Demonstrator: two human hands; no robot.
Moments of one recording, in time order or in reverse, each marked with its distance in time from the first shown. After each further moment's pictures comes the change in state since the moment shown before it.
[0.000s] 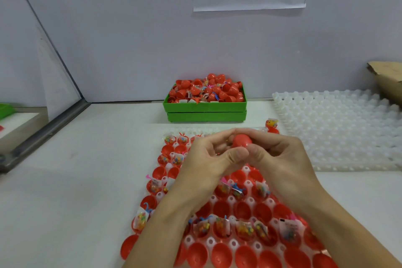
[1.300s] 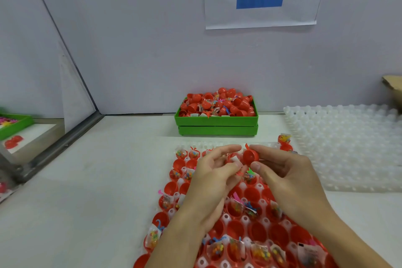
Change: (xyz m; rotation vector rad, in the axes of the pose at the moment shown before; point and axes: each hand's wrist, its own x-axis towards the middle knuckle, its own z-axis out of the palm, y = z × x) left_hand 0.004 -0.006 -0.007 -0.095 0.281 -0.150; right_hand 0.008 0.023 -0.002 -0.398 0.137 0.026
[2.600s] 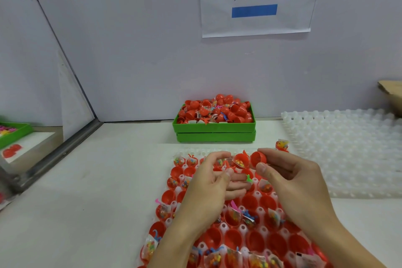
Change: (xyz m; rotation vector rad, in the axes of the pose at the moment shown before) left_hand 0.000 0.002 -0.008 0.354 -0.085 0.068; right_hand 0.000 -0.002 -0.007 0.102 0.121 0.041
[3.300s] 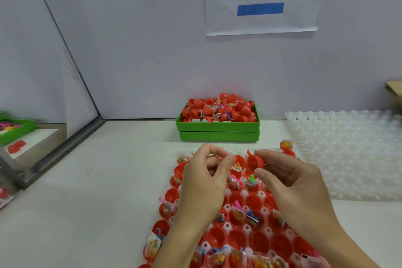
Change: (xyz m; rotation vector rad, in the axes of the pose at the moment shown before) left_hand -0.004 0.010 -0.003 0.269 0.271 0.294; right_hand -0.009 -0.009 0.008 -0.021 -0.057 -0.085
